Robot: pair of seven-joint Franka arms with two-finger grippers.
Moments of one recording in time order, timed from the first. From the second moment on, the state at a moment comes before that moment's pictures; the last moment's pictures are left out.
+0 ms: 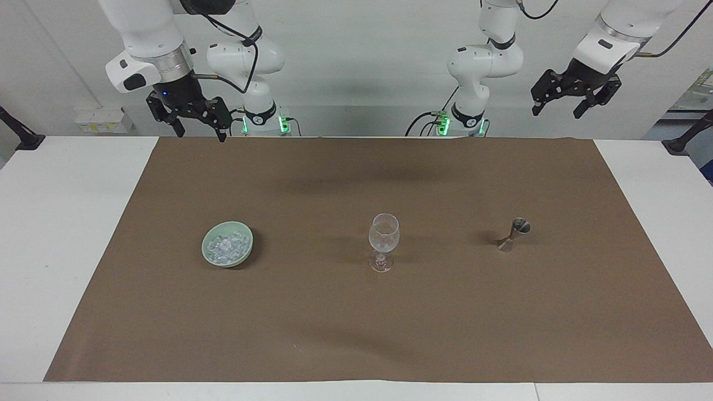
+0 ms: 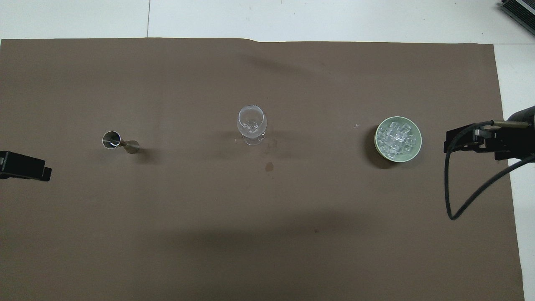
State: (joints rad) left arm 0.02 -0.10 -0.09 -1.51 -0.05 1.32 0.03; right arm 0.08 -0.05 -0.02 -1.57 0.00 1.50 0.22
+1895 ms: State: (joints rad) left arm 0.09 0.10 -0.07 -1.47 -0.08 1.38 -0.10; right arm 0.08 -0.05 -0.02 -1.57 0.00 1.50 0.22
